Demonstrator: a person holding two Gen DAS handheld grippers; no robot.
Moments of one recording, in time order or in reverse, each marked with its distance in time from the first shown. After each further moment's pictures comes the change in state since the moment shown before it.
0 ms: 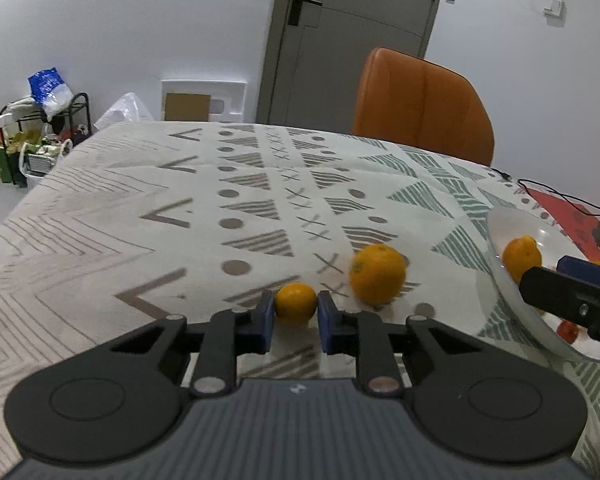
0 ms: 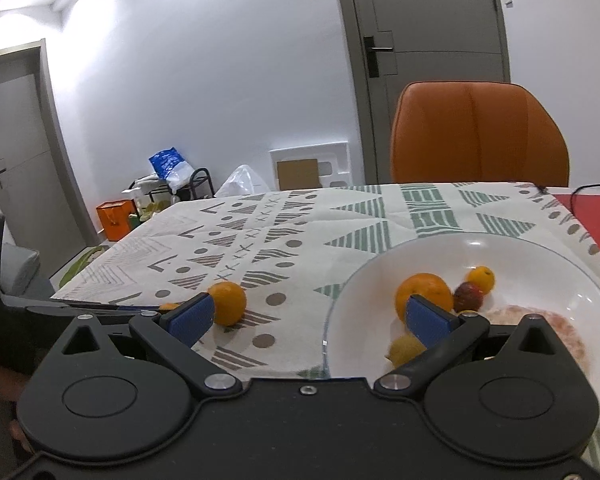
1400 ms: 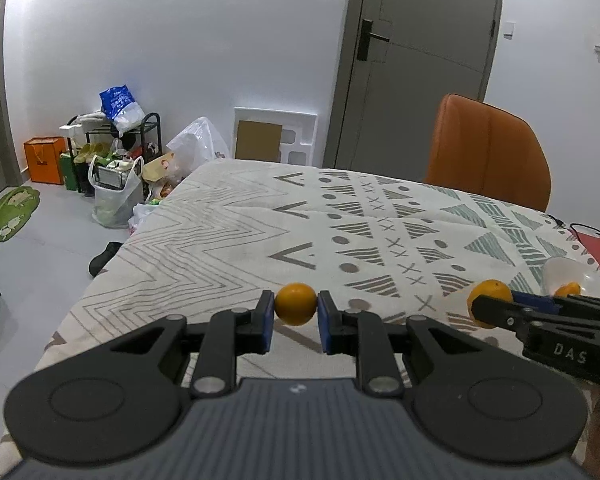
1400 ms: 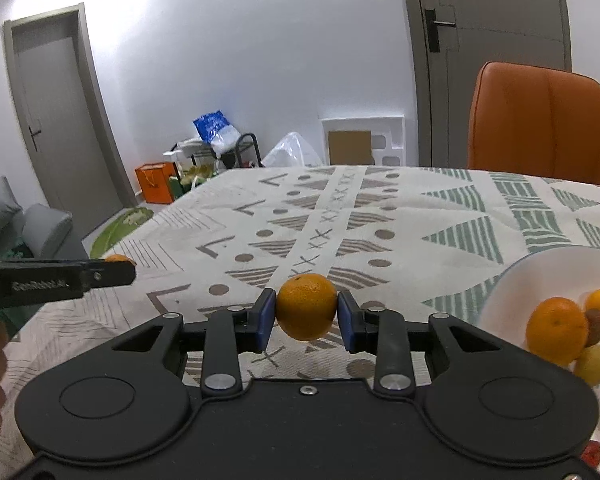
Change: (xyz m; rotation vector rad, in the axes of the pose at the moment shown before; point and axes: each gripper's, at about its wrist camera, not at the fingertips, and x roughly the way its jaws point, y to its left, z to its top) left arm -0.055 0.041 0.018 -0.060 -0.087 0.180; right arm 0.050 0.049 0.014 -0.072 0.096 0.125
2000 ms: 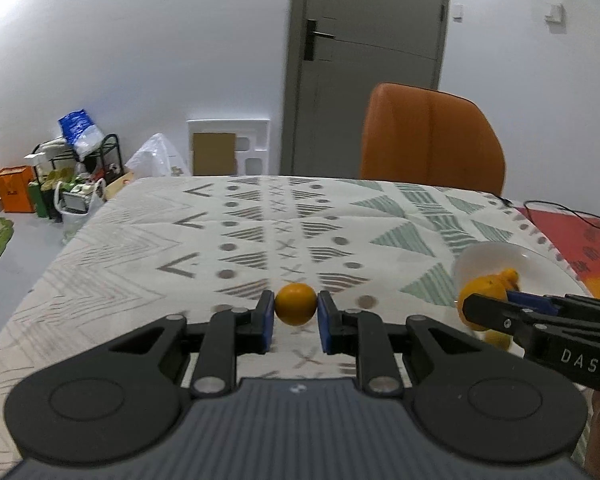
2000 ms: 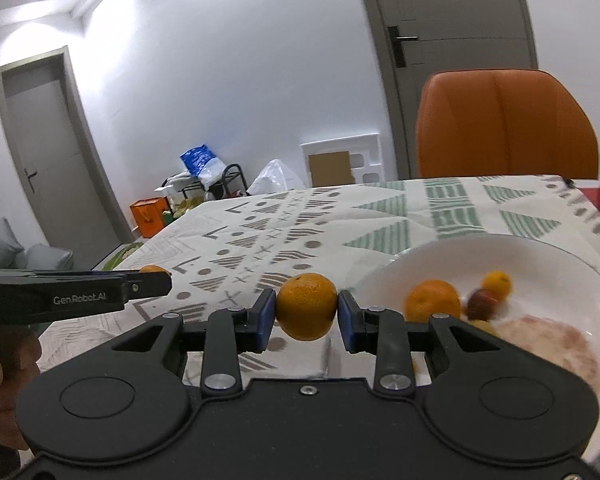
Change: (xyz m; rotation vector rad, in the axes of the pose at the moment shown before) left arm -0.007 -0.098 -0.005 0.103 -0.011 -0.070; right arm -0.061 -0.066 -0.014 0.094 -0.075 -0.007
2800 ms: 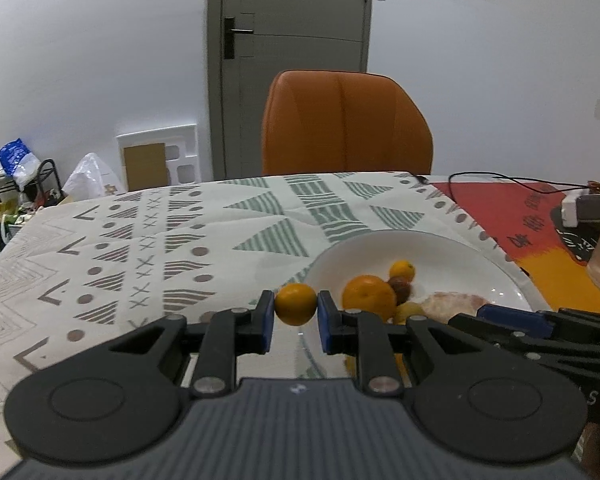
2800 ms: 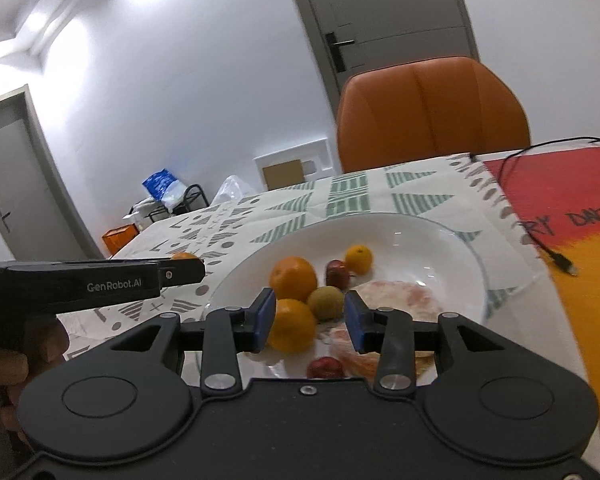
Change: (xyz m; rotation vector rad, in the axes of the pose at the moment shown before) left arm 0.021 -0.109 0.001 0.126 0.013 -0.133; right arm -0.056 -0.080 -0.021 0.120 -0.036 -0.082
